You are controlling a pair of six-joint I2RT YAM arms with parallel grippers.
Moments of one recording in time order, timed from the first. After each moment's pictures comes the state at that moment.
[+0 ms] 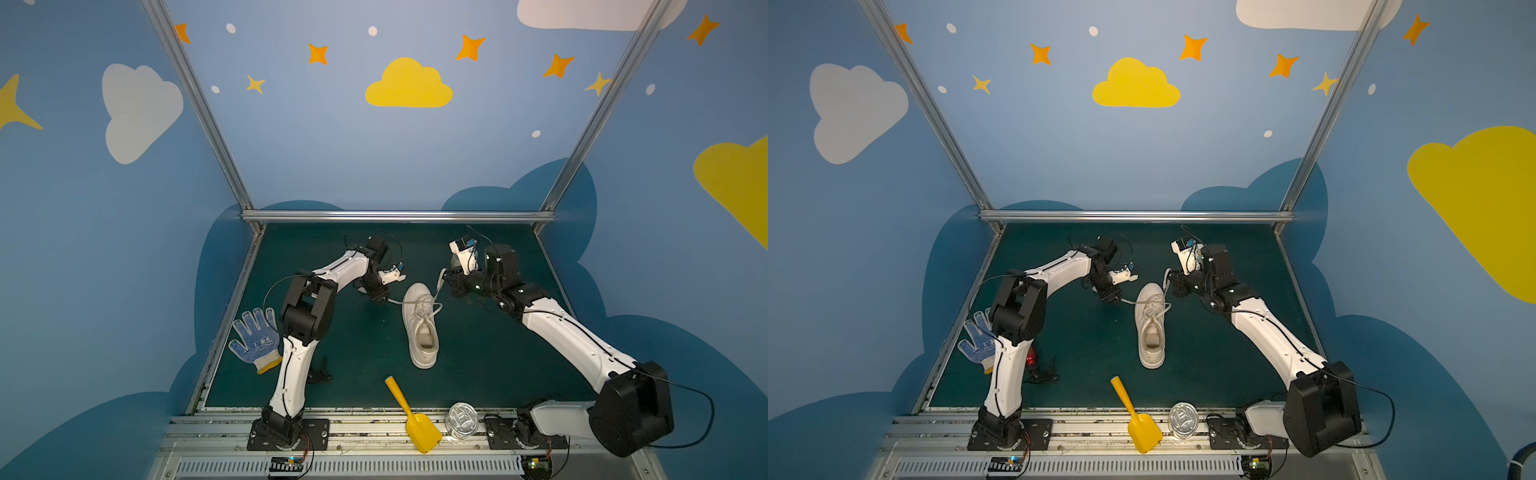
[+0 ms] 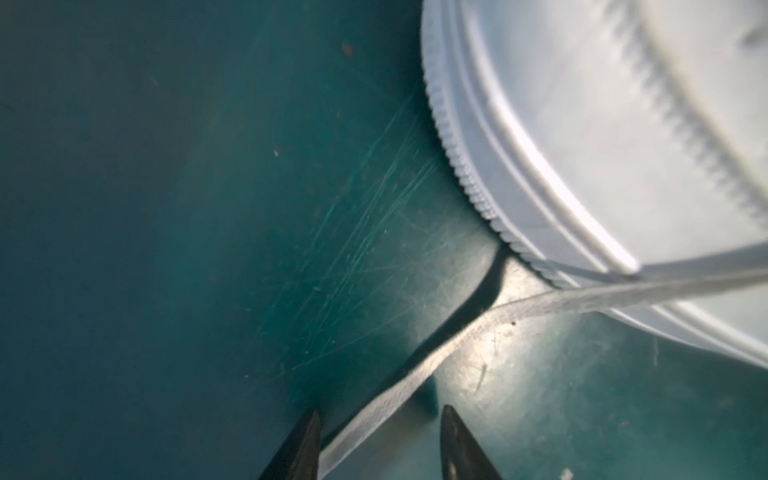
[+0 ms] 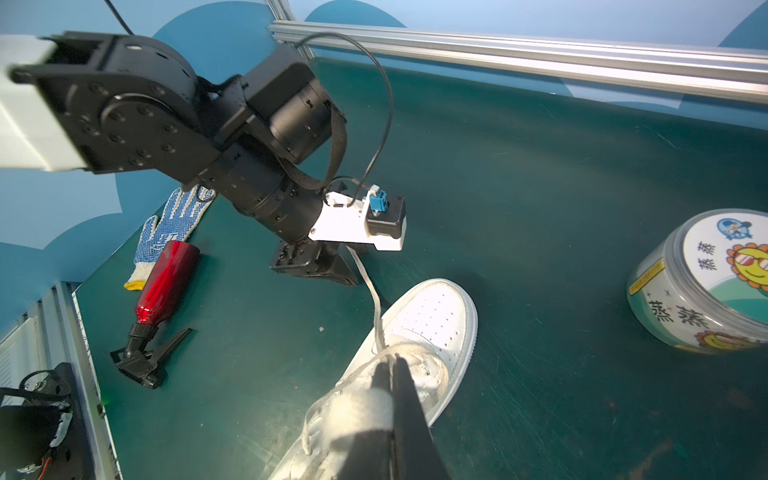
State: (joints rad) left arm -0.43 2.23 1.73 -0.88 0.22 0.64; right arm 0.42 1.32 1.00 -0.23 -0.41 0.07
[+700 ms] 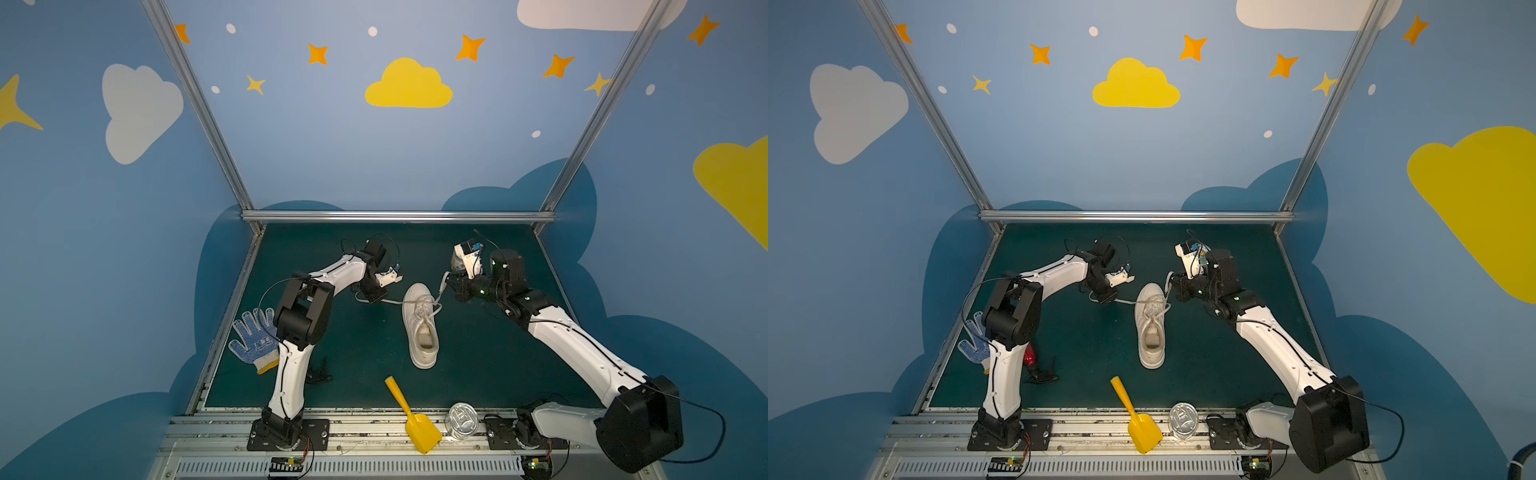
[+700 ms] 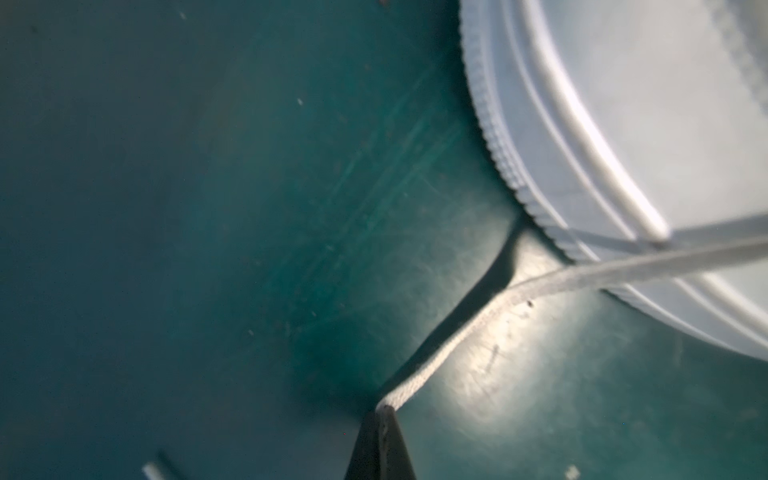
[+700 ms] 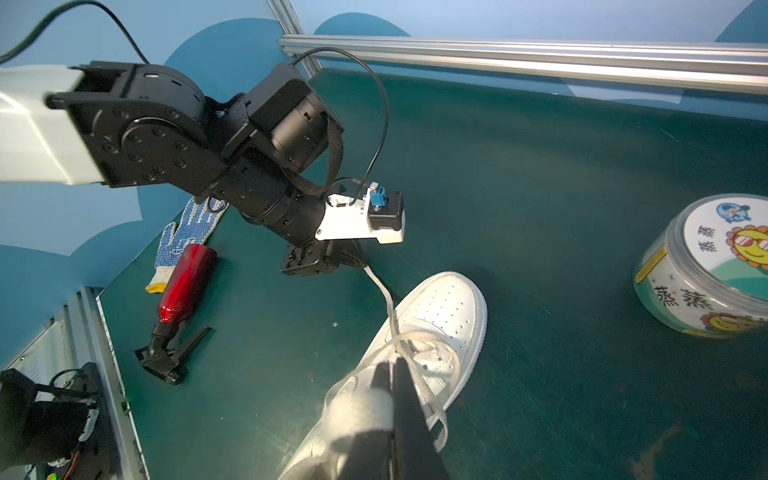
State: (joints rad) left arm -0.43 2.14 1.61 -0.80 0.18 0.55; right arm 0.41 1.24 0.94 -0.21 -0.43 0.11
